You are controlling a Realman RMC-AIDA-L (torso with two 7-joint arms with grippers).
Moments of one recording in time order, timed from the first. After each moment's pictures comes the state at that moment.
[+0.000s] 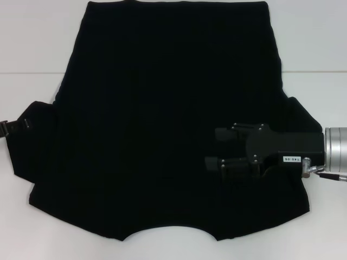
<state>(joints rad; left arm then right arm) -0.53 -2.06 0.43 0.79 2.39 0.96 -2.19 0.69 2.09 -0.64 -0.54 -2.08 -1.55 1.33</state>
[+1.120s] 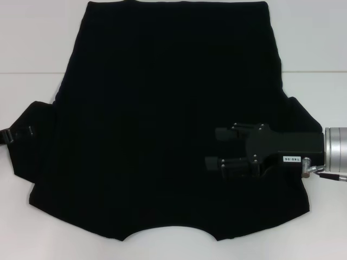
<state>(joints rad) -0.53 -2.07 0.44 0.75 2.41 0.92 -2.19 0.69 2.09 -0.64 -0.54 -2.08 -1.54 1.33</state>
